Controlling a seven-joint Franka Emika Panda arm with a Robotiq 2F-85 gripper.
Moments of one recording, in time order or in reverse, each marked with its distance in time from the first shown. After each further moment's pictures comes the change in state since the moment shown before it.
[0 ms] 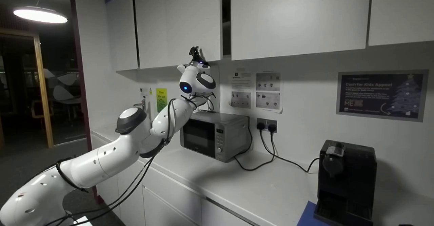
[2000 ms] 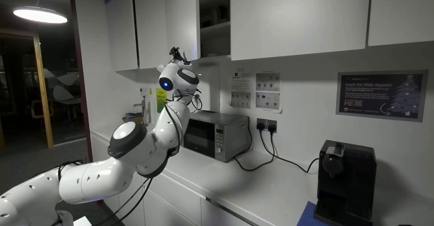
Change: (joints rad) arm -0.417 0.135 0.252 -0.791 -0.089 -0.324 0.018
